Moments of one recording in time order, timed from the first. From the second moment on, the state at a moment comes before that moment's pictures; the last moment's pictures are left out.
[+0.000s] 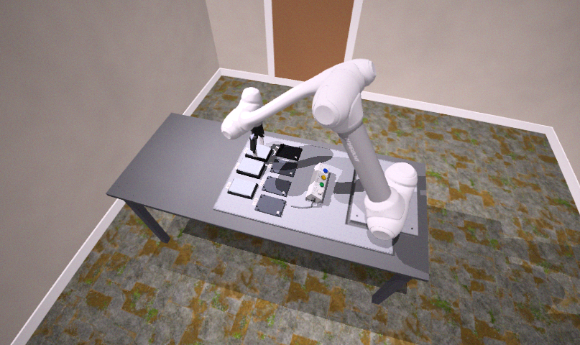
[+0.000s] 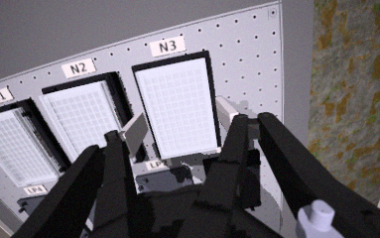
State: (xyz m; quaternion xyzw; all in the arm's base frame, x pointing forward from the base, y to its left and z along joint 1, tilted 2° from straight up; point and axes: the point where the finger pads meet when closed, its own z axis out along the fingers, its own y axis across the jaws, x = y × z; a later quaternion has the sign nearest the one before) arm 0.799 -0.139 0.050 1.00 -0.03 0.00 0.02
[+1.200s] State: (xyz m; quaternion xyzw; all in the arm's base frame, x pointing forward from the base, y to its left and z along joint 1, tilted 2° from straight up) arm 0.799 -0.138 0.096 1.00 -0.03 0.00 0.02
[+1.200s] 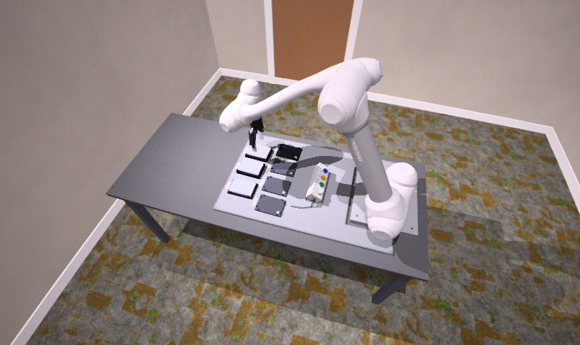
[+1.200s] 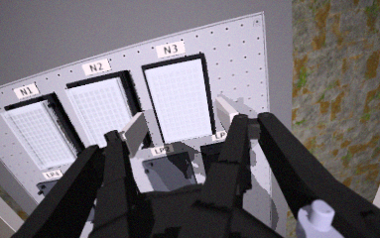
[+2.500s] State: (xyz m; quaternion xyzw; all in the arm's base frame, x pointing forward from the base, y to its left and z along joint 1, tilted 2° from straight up) arm 0.503 0.004 0.157 1.00 -0.01 0.00 0.02
